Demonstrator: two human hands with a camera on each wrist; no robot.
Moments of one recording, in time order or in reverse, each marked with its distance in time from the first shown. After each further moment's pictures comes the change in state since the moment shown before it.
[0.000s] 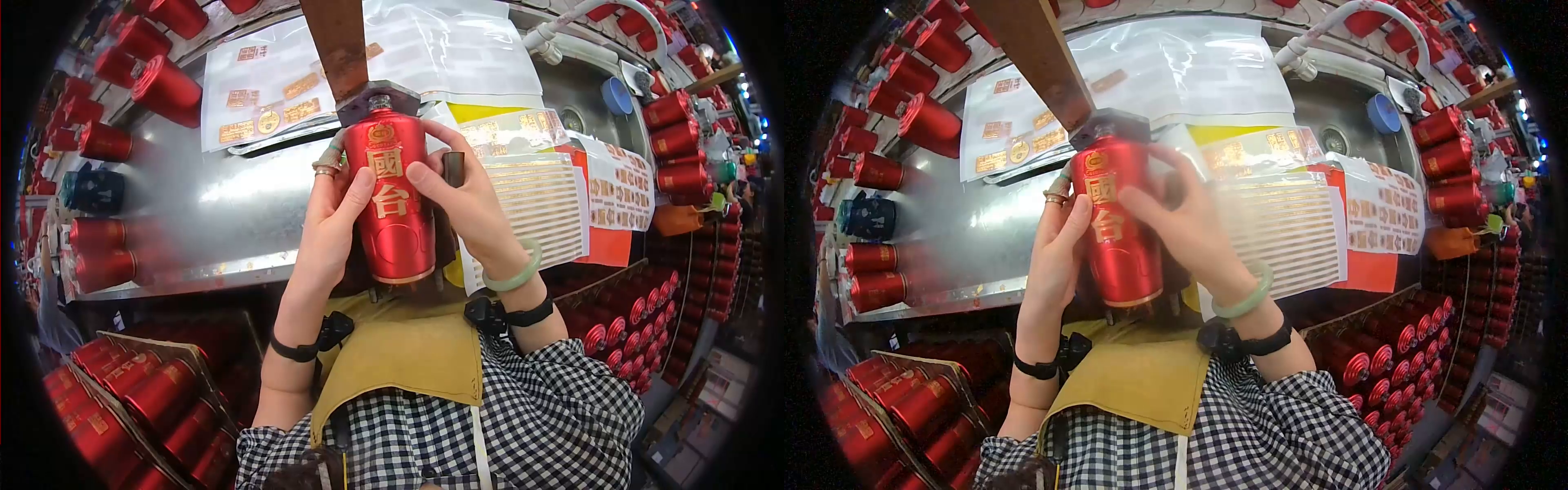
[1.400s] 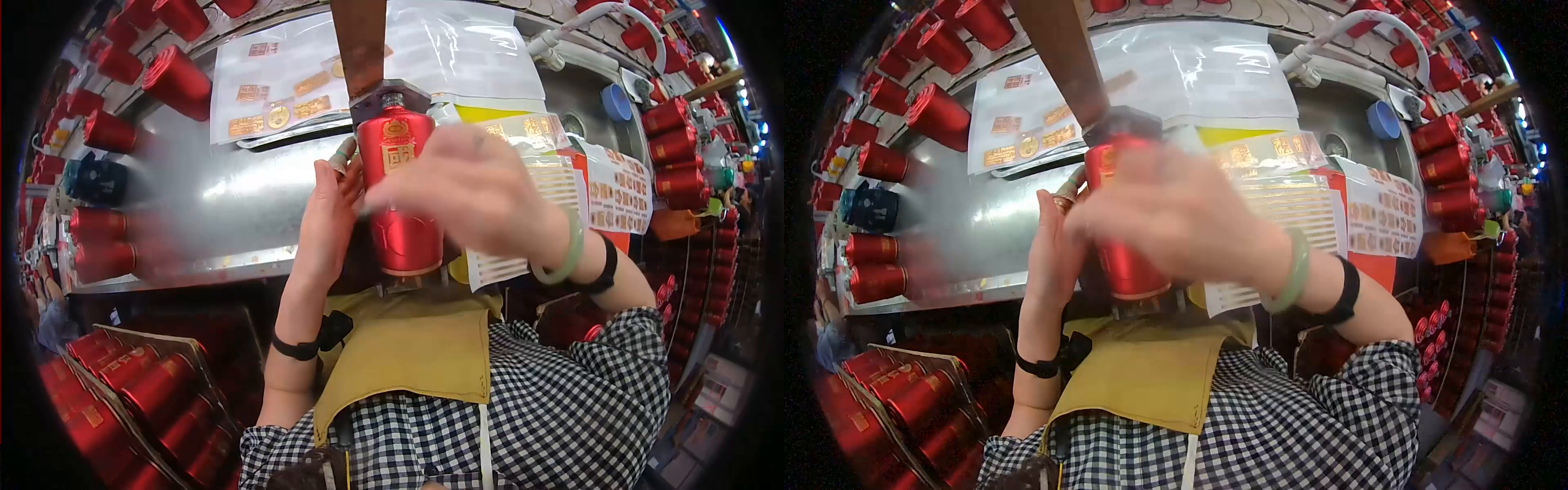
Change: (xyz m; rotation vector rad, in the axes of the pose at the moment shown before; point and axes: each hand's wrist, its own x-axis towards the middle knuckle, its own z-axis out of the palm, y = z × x) left_hand -0.001 -0.007 -0.023 -0.118 -0.075 -0.073; right_hand 0.013 -0.066 0.006 -0.975 -0.398 -1.263
